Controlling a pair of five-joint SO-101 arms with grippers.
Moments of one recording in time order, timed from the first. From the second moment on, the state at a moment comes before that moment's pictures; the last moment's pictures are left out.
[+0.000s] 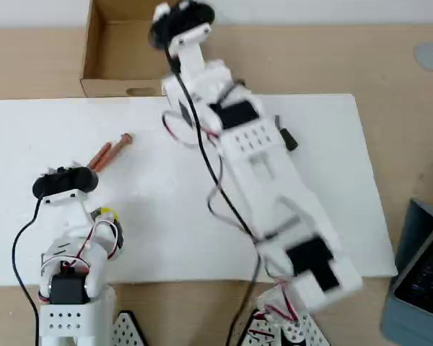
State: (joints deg) left arm -4.5 -103.9 94.2 62.0 3.2; right arm -28.5 6.1 -2.4 37.8 -7.5
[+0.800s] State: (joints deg) left arm -4.5 -103.9 94.2 62.0 3.2; right arm -28.4 62.5 -65.1 37.8 15.3
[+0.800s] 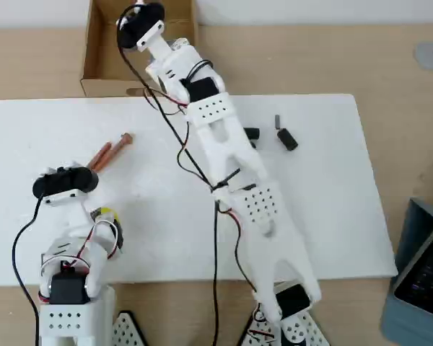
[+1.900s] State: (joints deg) left arm -4.5 -103.9 94.2 62.0 3.2; right arm -30.1 65.9 -88.2 60.3 17.1
